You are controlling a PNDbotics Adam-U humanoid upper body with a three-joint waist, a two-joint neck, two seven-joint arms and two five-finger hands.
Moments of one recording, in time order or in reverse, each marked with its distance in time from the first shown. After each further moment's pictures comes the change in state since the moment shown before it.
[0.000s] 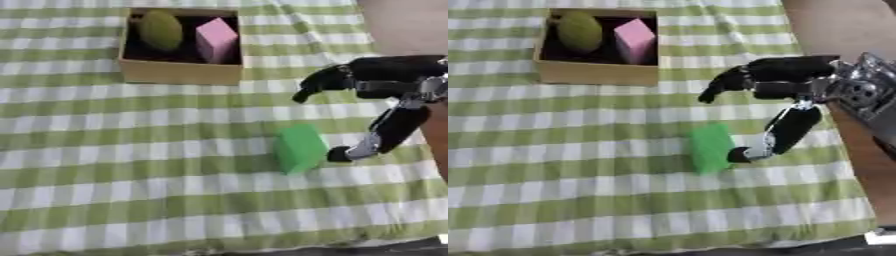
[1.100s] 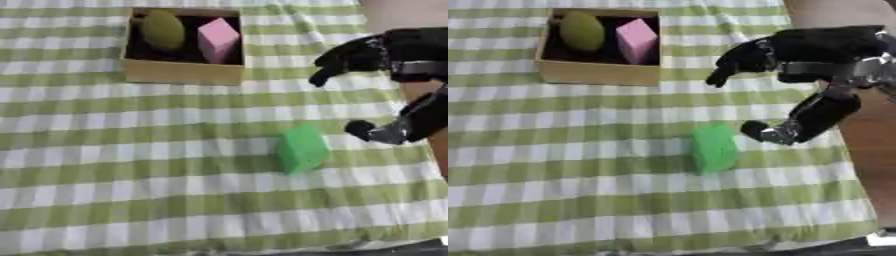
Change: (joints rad) left arm -0.002 0.016 0.000 0.000 -0.003 -0.008 0.001; right arm -0.033 -0.149 -0.009 -0.110 -0.129 0.020 -0.057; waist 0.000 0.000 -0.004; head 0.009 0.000
